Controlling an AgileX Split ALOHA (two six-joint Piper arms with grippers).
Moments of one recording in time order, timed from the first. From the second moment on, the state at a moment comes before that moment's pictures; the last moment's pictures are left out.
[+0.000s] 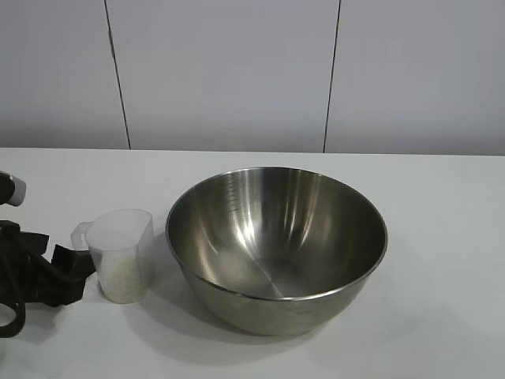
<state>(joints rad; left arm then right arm) -0.28 2.08 -0.37 0.09 -1.15 0.10 -0.01 0.02 -0.48 0.01 1.07 -0.02</state>
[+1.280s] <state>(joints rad) -0.28 2.02 -0.39 0.06 -1.15 0.01 -0.01 0.02 -0.48 0.01 1.07 -0.02</state>
